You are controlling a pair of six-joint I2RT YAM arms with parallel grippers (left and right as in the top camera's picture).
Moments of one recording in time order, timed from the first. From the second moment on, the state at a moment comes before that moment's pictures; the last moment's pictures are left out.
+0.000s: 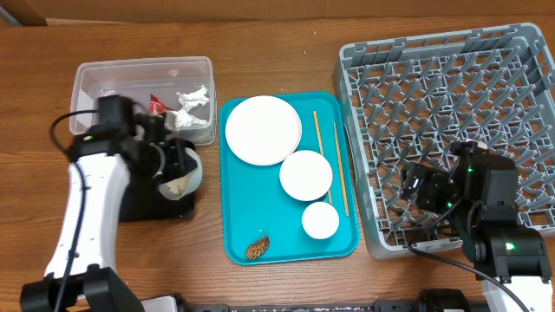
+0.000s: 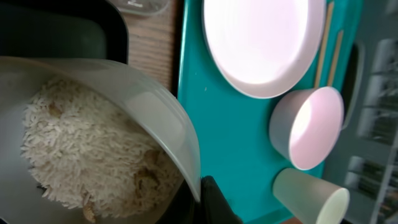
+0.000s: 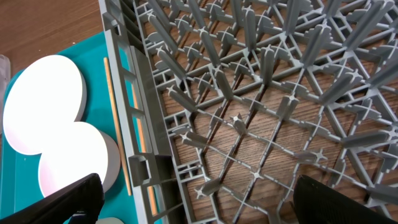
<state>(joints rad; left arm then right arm) 0.20 1.49 1.12 -0.99 0.53 -0.09 -0.01 0.83 0.81 -0.85 -0.11 0.30</state>
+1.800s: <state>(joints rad) 0.70 1.77 1.06 -1.23 1.37 0.39 -0.01 0.83 0.81 -0.85 -0.10 0.30</state>
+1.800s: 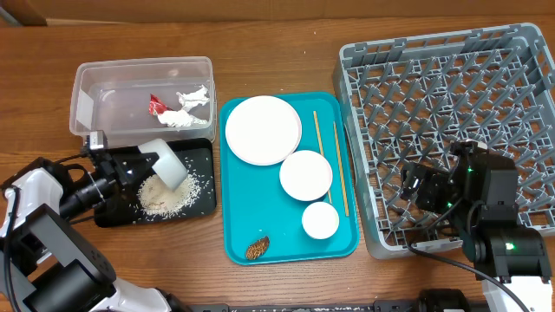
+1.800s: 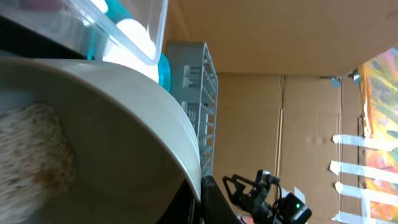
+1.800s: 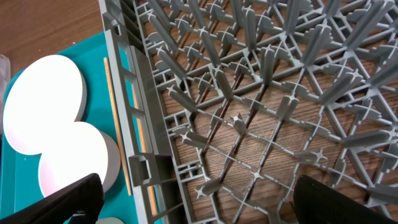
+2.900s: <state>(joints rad) 0.68 1.77 1.11 -1.39 1.37 0.59 -0.01 0.86 0.81 -0.85 -0.11 0.30</state>
